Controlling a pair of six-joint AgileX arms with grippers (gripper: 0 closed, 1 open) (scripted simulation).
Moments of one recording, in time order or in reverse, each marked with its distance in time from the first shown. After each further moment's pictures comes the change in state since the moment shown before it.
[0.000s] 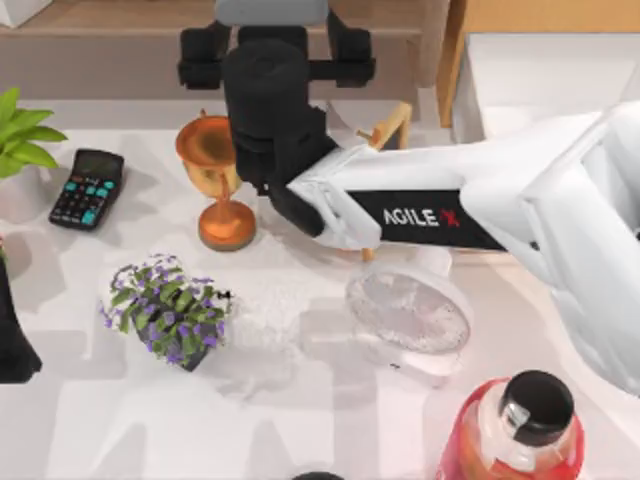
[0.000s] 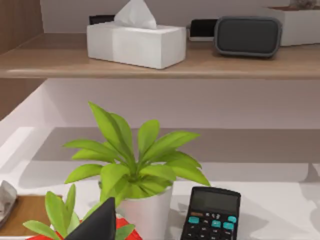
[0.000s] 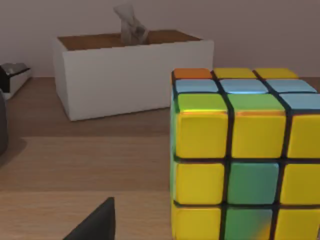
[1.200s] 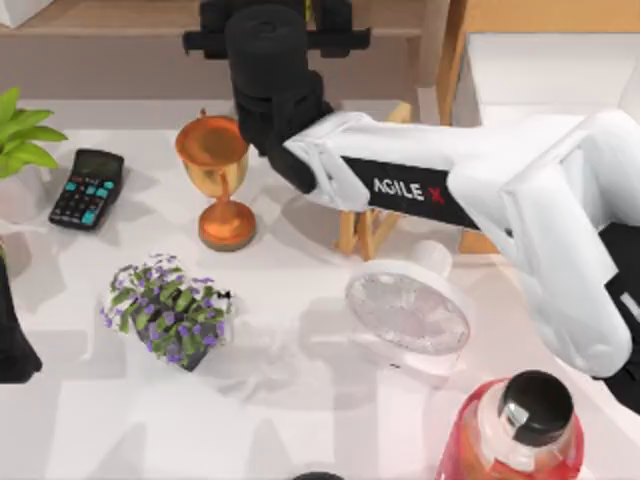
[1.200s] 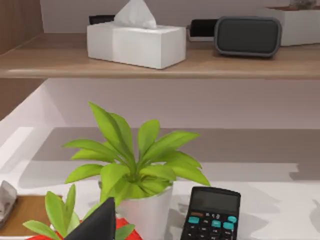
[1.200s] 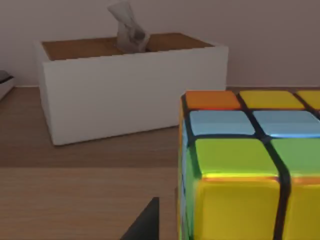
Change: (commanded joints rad) left arm 0.000 0.000 0.000 0.000 0.000 0.000; right arm -0.061 0.155 0.281 -0.123 -0.060 -0.003
